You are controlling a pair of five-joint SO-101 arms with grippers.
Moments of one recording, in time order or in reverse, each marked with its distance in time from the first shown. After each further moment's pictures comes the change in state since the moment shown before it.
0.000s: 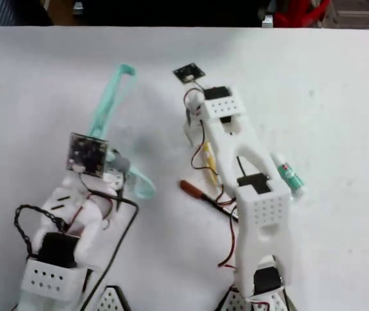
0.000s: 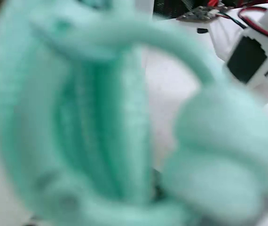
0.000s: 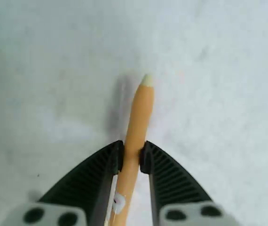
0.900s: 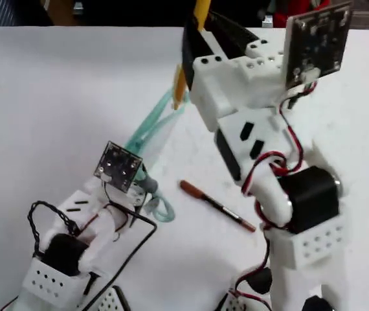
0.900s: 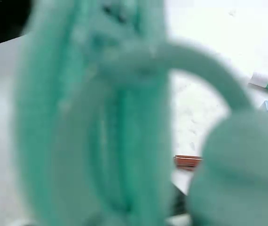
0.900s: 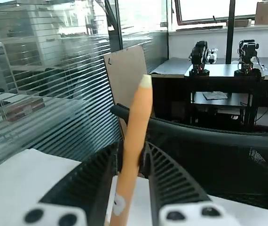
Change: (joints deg) left arm 11.7 0.0 -3.2 6.9 -2.7; right arm -9.7 -67.3 11.5 -24.4 -21.7
